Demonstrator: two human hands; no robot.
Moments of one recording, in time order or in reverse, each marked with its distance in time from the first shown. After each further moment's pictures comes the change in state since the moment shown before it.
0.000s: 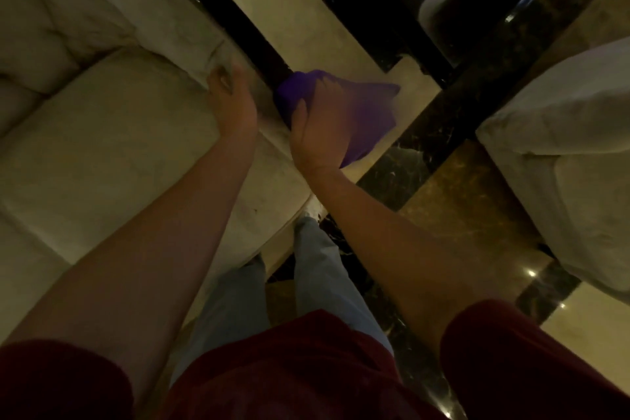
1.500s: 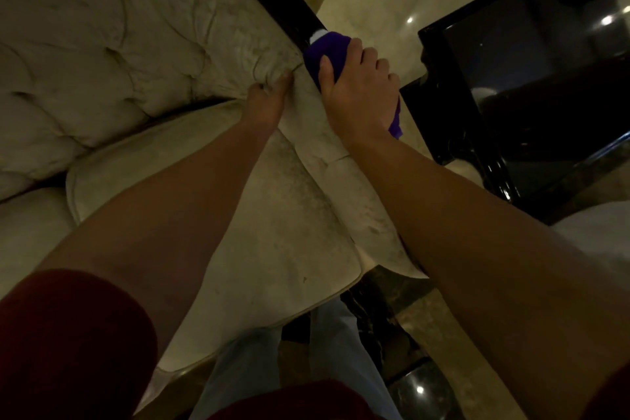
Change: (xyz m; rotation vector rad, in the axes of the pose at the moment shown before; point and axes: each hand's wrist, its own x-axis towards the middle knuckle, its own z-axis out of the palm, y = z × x) left_hand 0.182 0.066 -0.124 -0.094 -0.106 -0.124; right_hand 0.165 -0.221 0.027 -0.333 0.035 -0.362
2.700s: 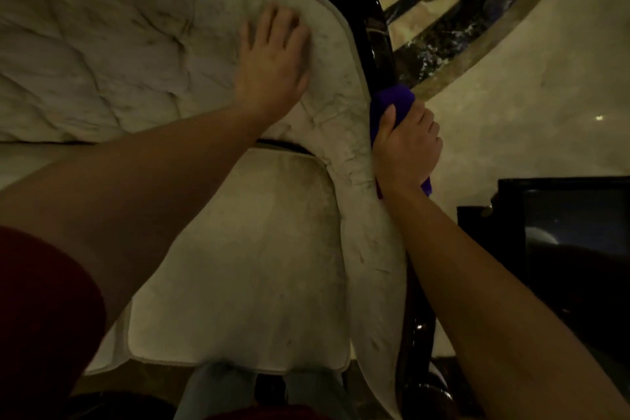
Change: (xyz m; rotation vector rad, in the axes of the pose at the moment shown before) left_hand 0.033 0.115 -0.172 1.178 0.700 0.632; right_hand 0.102 -0.094 0.008 0.161 0.063 -0.188
